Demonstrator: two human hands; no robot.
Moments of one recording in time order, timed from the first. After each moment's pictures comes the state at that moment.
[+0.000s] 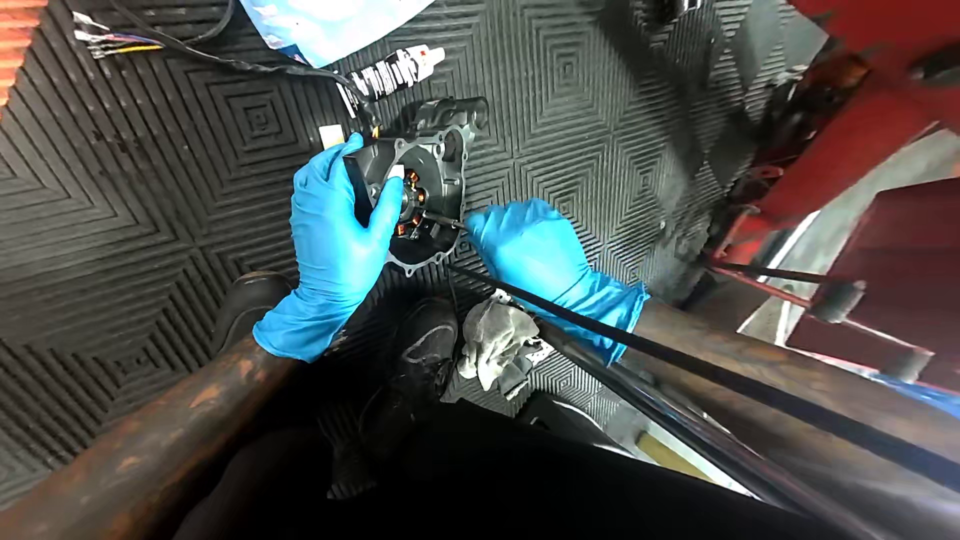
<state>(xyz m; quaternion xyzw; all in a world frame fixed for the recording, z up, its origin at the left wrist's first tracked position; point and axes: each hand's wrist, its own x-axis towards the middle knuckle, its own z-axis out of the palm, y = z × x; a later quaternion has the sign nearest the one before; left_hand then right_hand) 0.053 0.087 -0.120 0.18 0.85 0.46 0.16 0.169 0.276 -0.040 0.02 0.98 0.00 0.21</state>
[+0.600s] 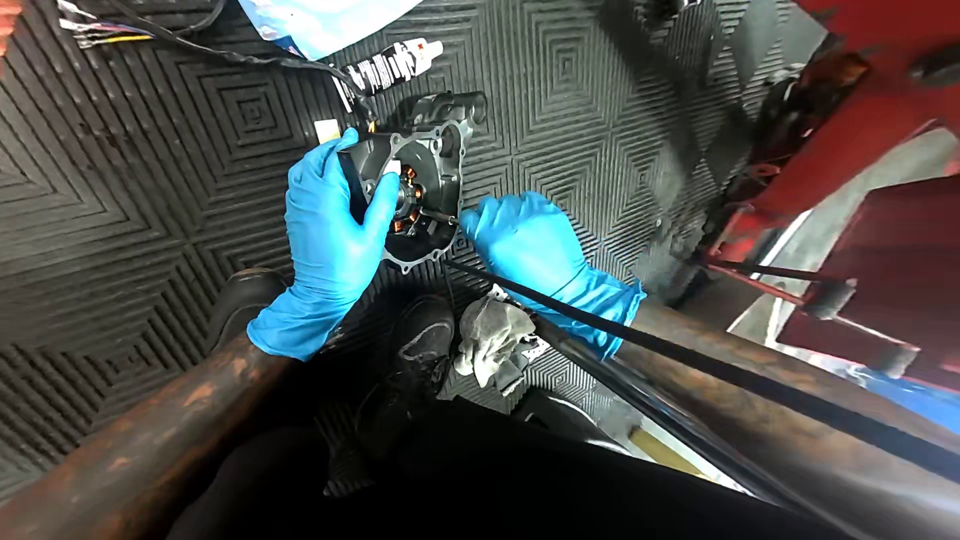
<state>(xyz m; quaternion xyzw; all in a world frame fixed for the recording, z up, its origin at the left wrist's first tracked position) 0.051 0.090 -0.124 0.18 0.85 0.47 0.16 0.165 0.276 -0.039 -0.03 0.98 0.03 0.19</state>
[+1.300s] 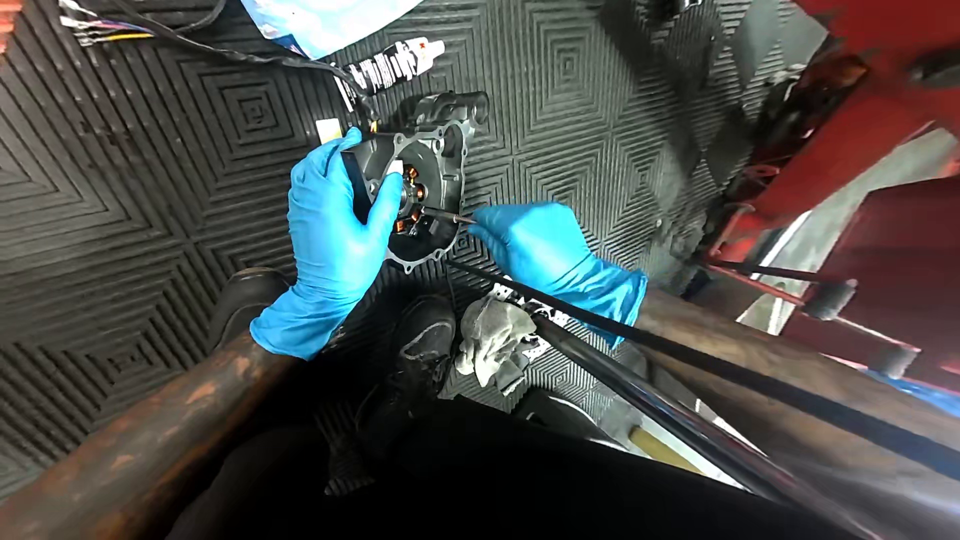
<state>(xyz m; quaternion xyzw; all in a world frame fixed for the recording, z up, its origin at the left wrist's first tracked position) 0.051 0.090 -0.124 0.18 0.85 0.47 0.16 0.173 0.297 -0.048 0.04 0.97 -0.07 0.22</state>
